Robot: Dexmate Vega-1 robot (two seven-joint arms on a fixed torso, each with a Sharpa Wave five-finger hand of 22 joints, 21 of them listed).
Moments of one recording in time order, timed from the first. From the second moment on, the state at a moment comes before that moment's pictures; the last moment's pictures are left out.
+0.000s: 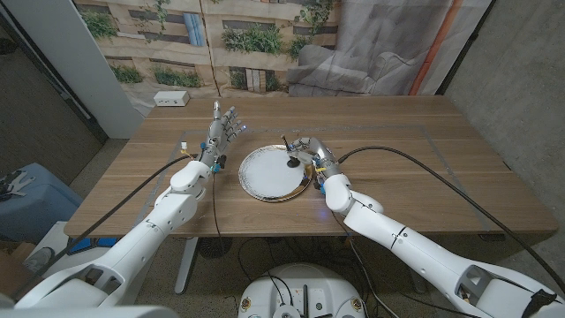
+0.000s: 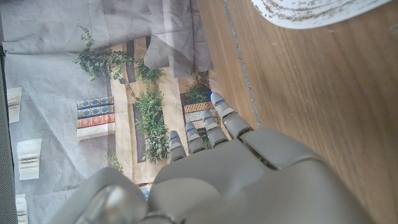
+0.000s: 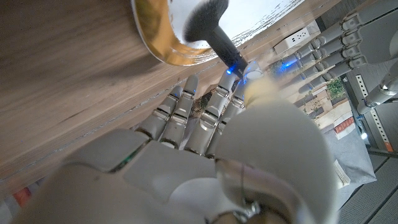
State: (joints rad) left arm 0.84 0.51 0.37 -1.30 -0.65 -0.29 -0.03; left_hand 0.00 0.06 -0.10 0.15 0.21 0.05 -0.21 0.19 0.19 0.09 -0.15 0.20 0.19 0.16 -0.04 0.18 0.18 0.32 0.01 0.20 0.18; right arm -0.80 -0.40 -0.79 -1.58 -0.19 -0.20 -0.45; right_hand 1.11 0.08 0.30 -0.16 0.19 0.85 -0.21 0.57 0.23 1.02 -0.22 0.27 0.30 0.49 -0.05 0.55 0.34 0.42 -0.05 0.19 0.17
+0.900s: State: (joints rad) left arm 0.84 0.51 0.37 -1.30 -0.65 -0.29 -0.03; left_hand 0.00 0.06 -0.10 0.15 0.21 0.05 -0.21 0.19 0.19 0.09 -0.15 0.20 0.19 0.16 -0.04 0.18 0.18 0.32 0.01 0.20 0.18; right arm -0.83 -0.44 -0.76 -1.64 -0.18 -0.21 -0.47; right_hand 1.10 0.09 0.29 -0.16 0.19 0.85 -0.21 0.57 0.23 1.02 -0.22 0.27 0.30 0.49 -0.05 0.54 0.33 0.42 -0.05 0.19 0.17
